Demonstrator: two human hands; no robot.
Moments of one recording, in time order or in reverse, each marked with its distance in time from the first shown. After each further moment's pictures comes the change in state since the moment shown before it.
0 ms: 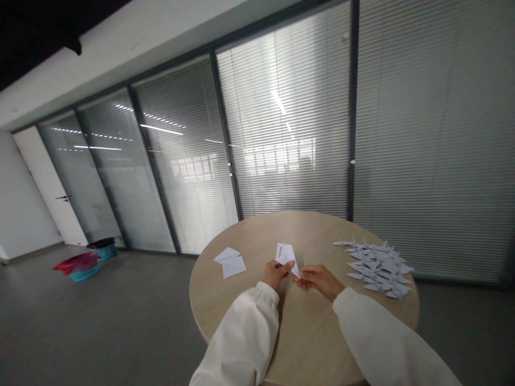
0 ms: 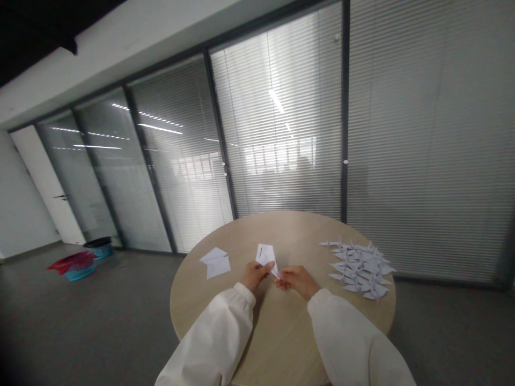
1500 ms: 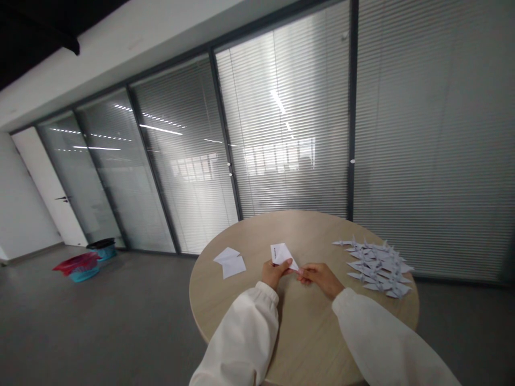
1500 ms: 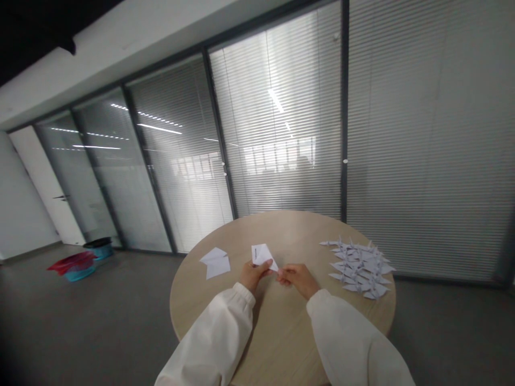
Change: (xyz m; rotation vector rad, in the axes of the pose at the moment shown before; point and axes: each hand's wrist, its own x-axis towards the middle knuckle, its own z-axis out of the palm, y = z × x) left_hand -0.002 0.006 0.001 -0.148 0.089 -0.059; right_hand 0.005 0.003 -0.008 -0.273 0.092 -0.117
